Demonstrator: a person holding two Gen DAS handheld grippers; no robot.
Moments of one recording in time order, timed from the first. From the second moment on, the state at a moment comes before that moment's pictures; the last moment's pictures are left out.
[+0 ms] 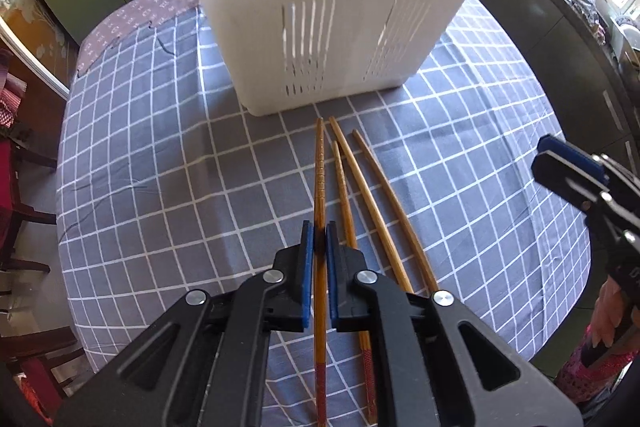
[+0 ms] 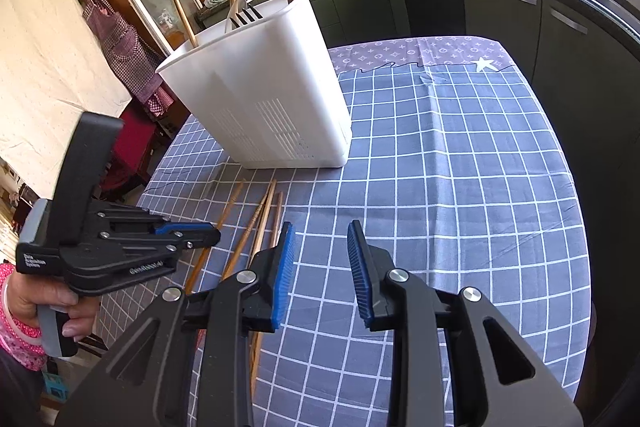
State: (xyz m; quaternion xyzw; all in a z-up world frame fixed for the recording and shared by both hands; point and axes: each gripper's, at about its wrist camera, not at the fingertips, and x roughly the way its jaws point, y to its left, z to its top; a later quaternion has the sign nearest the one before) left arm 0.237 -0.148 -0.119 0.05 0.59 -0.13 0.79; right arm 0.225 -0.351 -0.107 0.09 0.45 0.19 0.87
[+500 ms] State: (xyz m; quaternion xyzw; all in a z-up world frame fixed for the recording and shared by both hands) left arm 0.232 -0.115 -0.033 0.00 0.49 -0.13 0.86; right arm 0.226 -0.336 -0.108 0.08 0.46 0.20 0.86
